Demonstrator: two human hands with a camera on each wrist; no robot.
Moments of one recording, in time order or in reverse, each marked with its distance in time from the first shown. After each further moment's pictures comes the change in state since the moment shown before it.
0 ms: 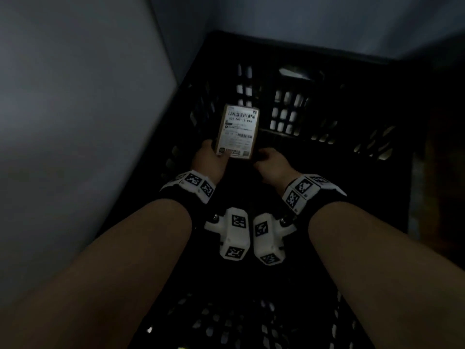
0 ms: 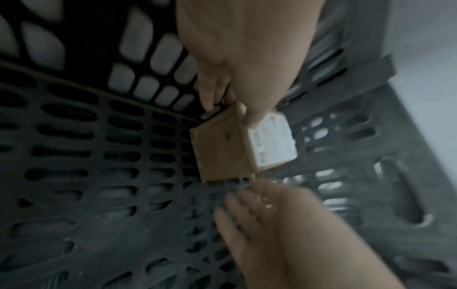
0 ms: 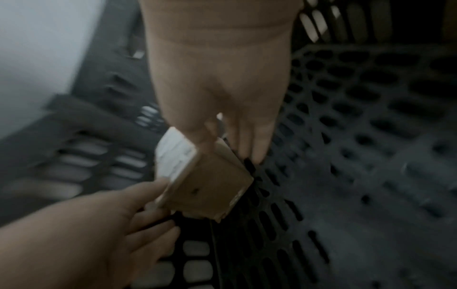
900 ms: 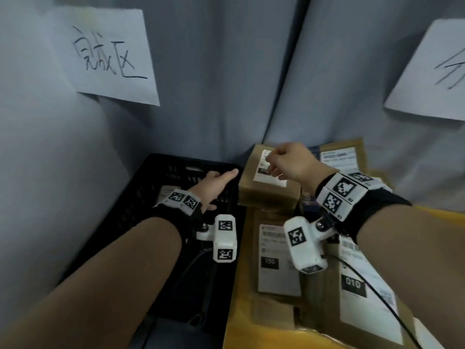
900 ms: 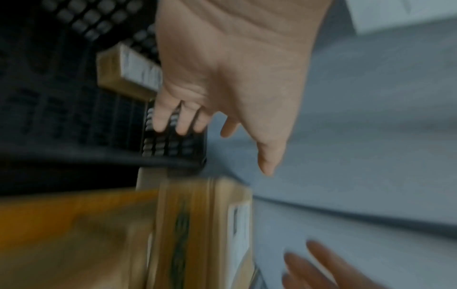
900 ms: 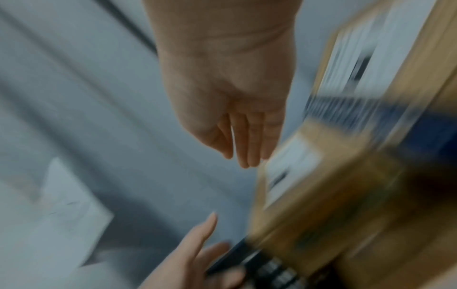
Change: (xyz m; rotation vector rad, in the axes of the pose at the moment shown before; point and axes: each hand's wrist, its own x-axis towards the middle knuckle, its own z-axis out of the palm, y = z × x) left_hand -0.271 0.258 -0.019 -0.252 -0.397 0.025; right_hand -0.352 -0.103 -0.308 -0.131 0.373 -0.277
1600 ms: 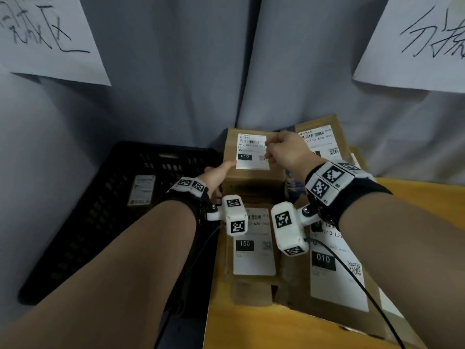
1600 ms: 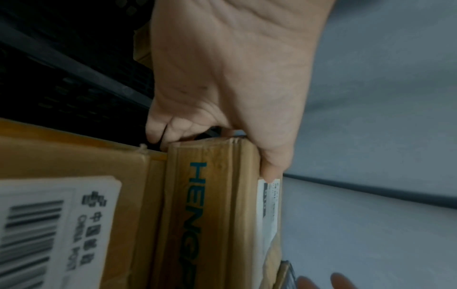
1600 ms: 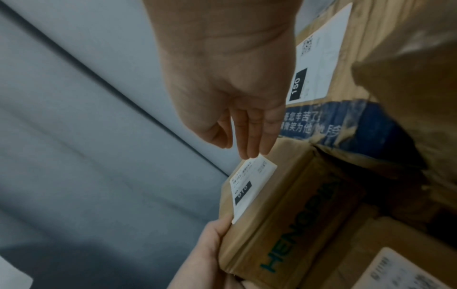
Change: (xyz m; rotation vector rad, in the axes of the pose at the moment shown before) left_hand 0.051 -0.004 0.068 -0.023 -0.063 -0.117; right_hand -0.002 0.045 -0.024 0.062 0.136 0.132
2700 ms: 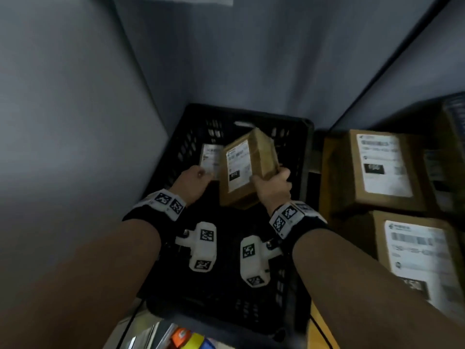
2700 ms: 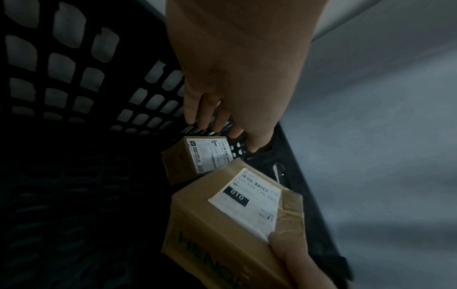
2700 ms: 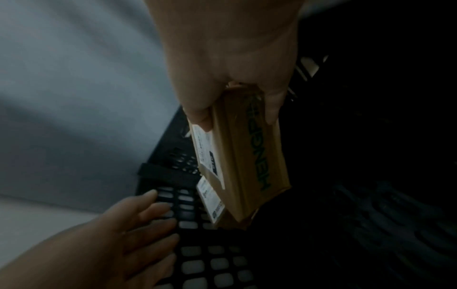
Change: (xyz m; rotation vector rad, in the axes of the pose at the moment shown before) left_hand 0.054 -0.133 -0.223 0.429 0.238 0.080; right_hand 0.034 0.028 0.314 0.109 -0.122 0.493
